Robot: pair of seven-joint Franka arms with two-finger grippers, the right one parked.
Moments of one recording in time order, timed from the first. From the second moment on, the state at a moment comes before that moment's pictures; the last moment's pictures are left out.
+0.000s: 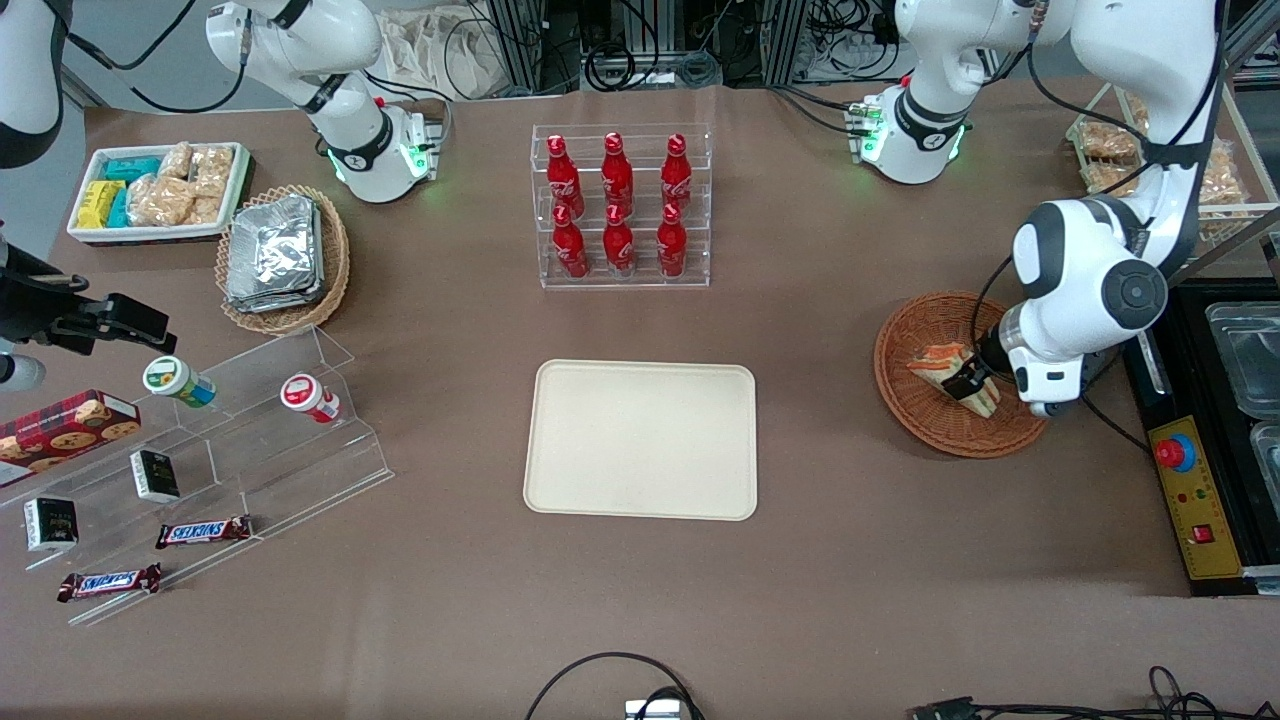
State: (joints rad) arm -0.15 0.17 0.11 -2.30 -0.10 2.33 -0.78
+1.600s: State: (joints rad) arm -0.15 0.24 0.09 -1.58 -0.01 1.62 -0.49
